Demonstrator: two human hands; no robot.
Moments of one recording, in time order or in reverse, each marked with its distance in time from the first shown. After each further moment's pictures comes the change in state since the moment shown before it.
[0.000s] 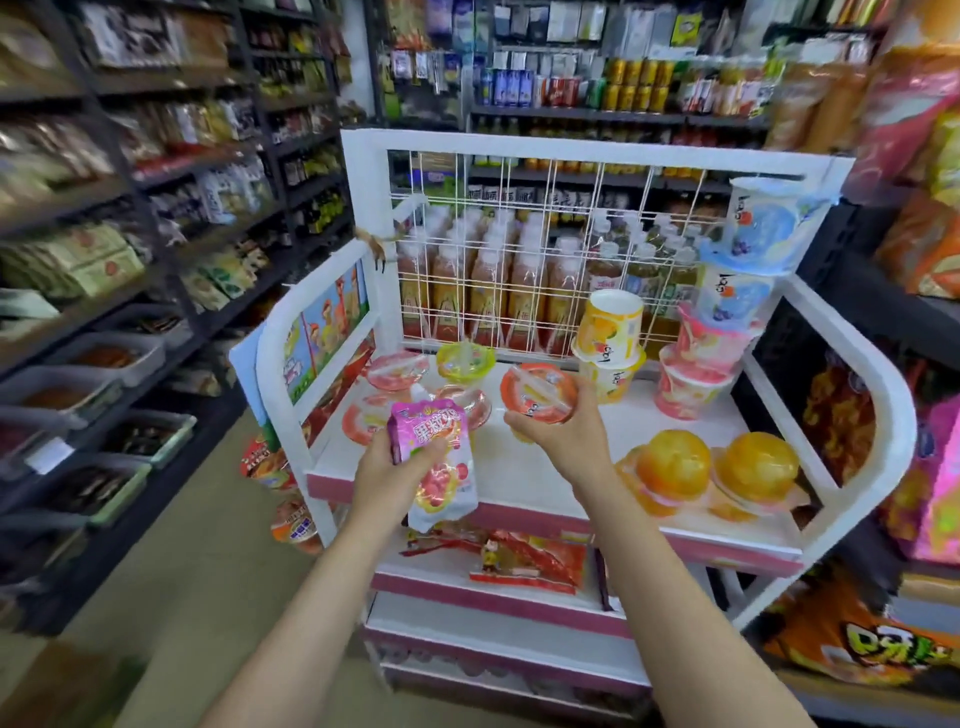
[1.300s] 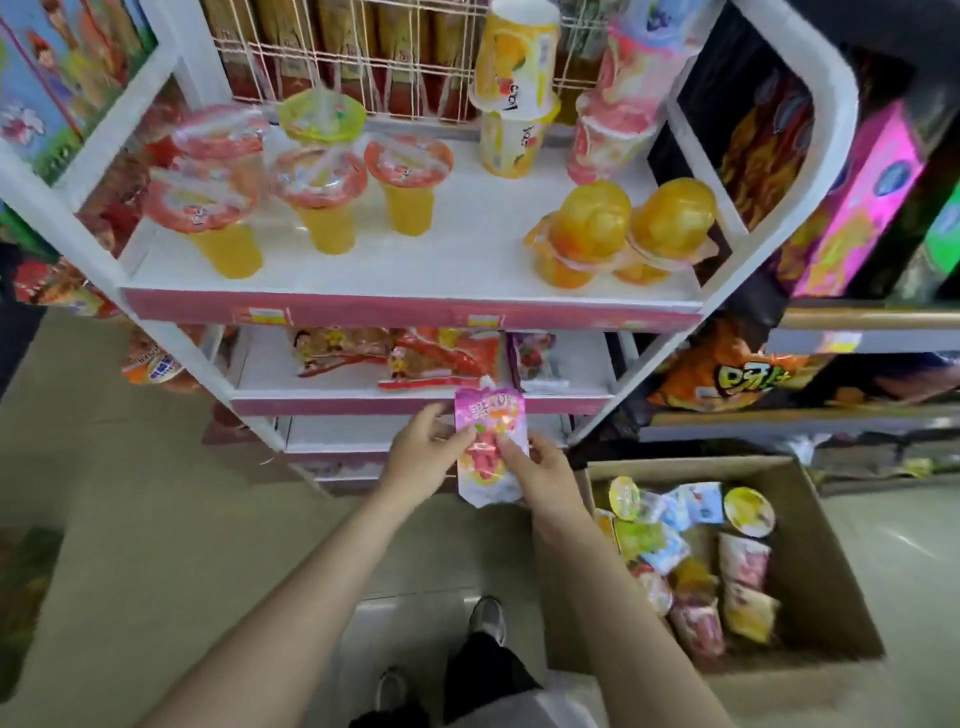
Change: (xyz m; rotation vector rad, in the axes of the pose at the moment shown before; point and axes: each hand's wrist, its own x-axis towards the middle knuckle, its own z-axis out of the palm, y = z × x) left_hand -0.094 -0.179 0.085 0.281 -0.435 -0.229; right_hand -0.194 0.194 -0.033 0.183 0.053 0.553
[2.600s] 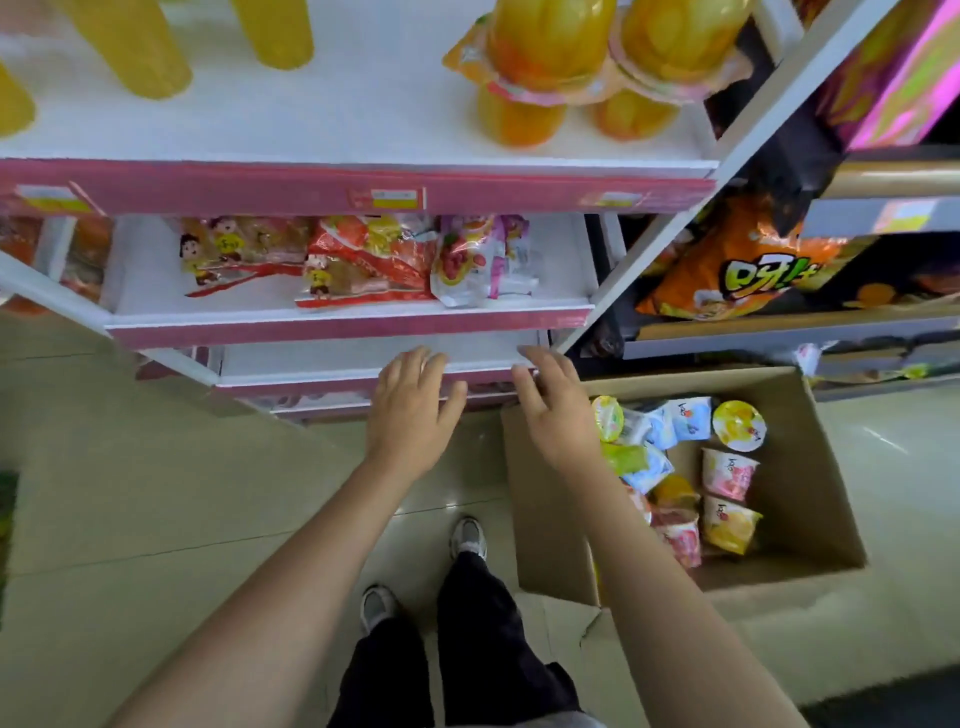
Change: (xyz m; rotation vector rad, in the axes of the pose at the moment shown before) left_hand 0.039 -0.078 0.078 0.938 0.029 0.324; right_hand 0.059 0.077 -0.080 -0.625 0.150 -0.278
